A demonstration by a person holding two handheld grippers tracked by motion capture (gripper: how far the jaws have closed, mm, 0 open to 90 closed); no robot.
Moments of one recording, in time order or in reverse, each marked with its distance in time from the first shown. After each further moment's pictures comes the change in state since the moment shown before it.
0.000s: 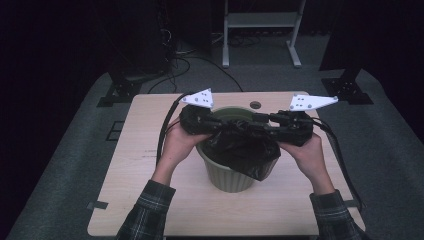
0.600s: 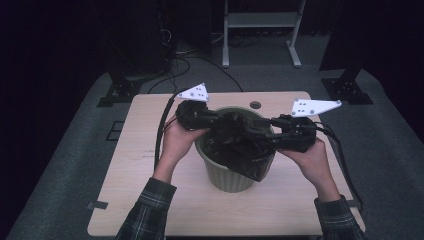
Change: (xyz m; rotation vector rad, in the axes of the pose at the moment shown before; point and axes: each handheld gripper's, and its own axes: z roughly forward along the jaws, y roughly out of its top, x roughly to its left) left arm 0.009 0.000 -0.004 -0.005 0.078 -0.057; right arm 0.015 0.002 -0.008 0.001 0.027 -0.007
